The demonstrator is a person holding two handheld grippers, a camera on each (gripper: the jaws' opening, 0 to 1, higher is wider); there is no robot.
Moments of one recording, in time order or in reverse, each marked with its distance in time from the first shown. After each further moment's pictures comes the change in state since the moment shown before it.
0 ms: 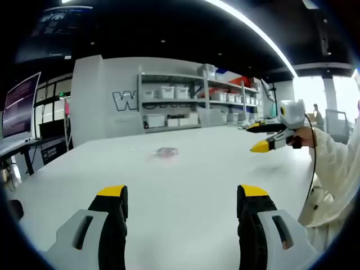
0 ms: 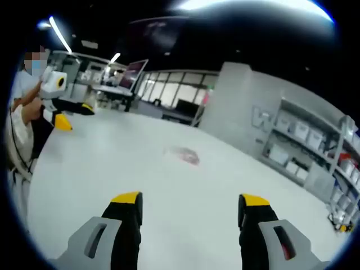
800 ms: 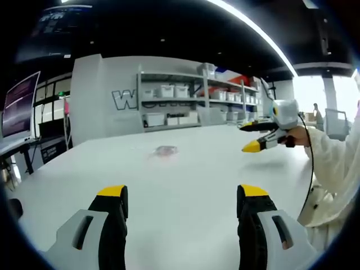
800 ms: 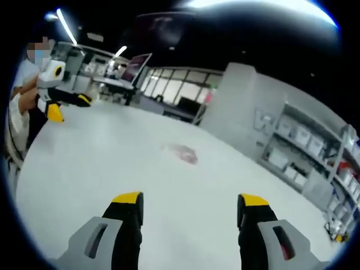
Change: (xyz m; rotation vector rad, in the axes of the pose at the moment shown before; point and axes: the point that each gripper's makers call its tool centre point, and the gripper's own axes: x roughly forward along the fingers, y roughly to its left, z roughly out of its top) left arm 0.001 -0.002 -0.004 0.000 0.010 -0.002; right arm 0.022 -0.008 -0.005 -0.064 0.021 -0.001
